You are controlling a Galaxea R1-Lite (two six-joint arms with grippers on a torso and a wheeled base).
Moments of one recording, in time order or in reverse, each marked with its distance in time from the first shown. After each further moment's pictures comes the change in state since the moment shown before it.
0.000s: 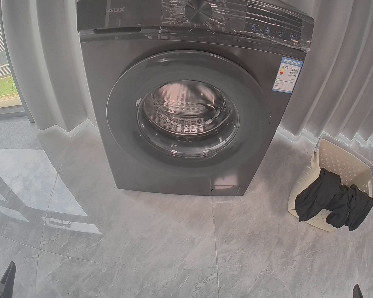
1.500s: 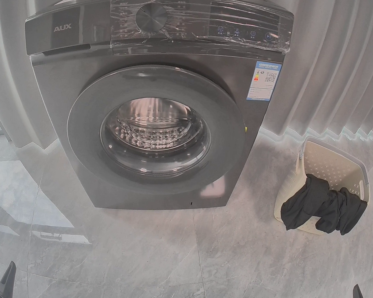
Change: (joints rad) left arm 0.000 0.000 0.000 0.000 -0.001 0.000; right arm 0.000 0.000 0.000 0.000 0.006 -0.005
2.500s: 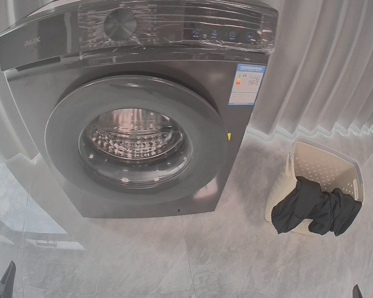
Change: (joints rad) left arm 0.000 0.000 0.000 0.000 0.000 0.000; right arm 0.000 0.000 0.000 0.000 0.001 0.000
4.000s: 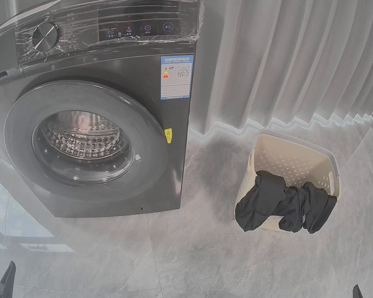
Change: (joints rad) left arm 0.000 0.000 0.000 0.000 0.001 -0.002; right arm 0.001 0.000 0.000 0.000 0.000 0.000
